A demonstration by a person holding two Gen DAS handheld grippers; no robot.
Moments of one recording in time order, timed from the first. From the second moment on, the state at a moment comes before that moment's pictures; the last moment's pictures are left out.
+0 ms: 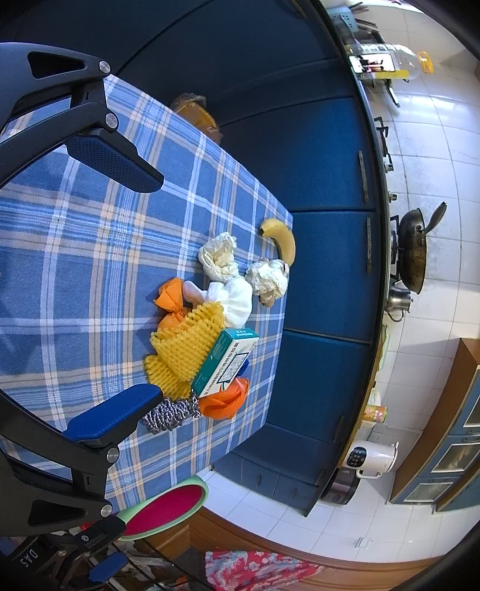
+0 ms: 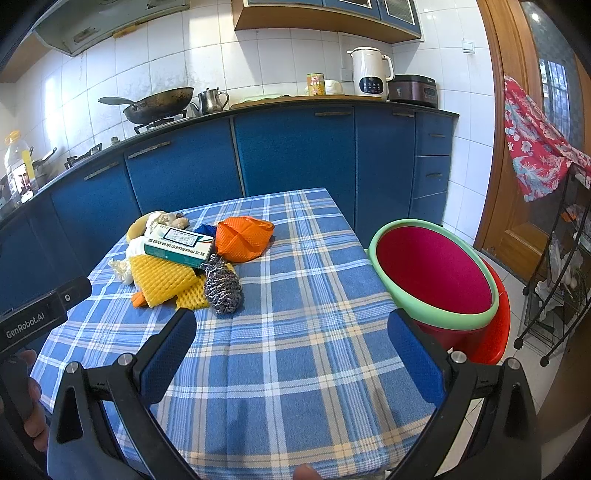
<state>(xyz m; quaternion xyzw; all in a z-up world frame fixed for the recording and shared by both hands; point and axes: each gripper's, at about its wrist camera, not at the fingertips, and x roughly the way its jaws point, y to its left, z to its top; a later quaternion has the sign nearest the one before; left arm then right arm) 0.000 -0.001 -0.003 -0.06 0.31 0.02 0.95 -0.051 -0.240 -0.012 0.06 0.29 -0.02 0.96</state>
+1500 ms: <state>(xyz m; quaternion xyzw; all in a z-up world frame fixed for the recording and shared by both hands) 0.079 0.032 -0.019 -0.05 0.36 0.03 0.93 0.029 -0.215 -0.025 0.03 0.33 0.01 0.94</state>
